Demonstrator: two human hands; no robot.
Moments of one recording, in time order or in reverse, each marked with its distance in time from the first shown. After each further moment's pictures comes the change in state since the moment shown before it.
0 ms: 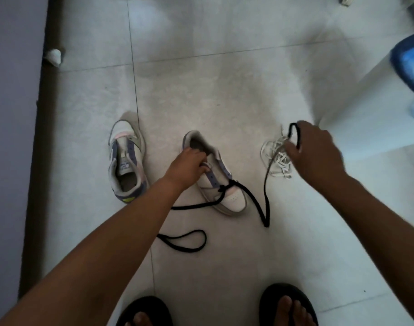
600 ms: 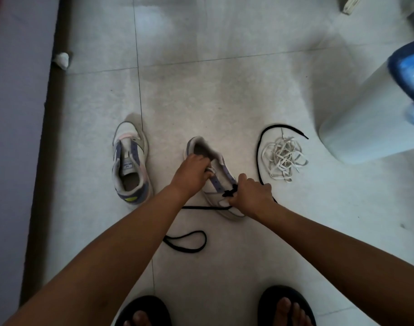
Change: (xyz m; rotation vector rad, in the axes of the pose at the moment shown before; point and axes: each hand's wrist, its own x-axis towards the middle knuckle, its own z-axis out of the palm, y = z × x) left_hand -0.007 0.009 0.011 -0.027 0.027 -0.046; right_hand -0.044 -0.057 0.096 -0.142 -0.573 -0.032
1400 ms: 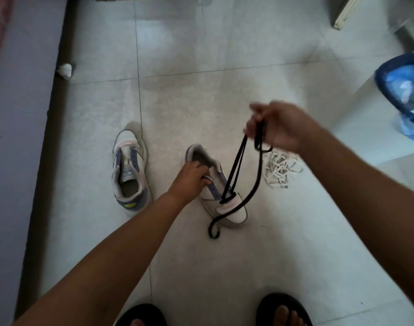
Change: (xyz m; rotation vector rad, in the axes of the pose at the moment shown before) left_hand -0.005 -0.002 -0.001 -0.089 0.007 0.007; right_hand 0.012 0.017 -0.170 1.772 -0.259 -0.122
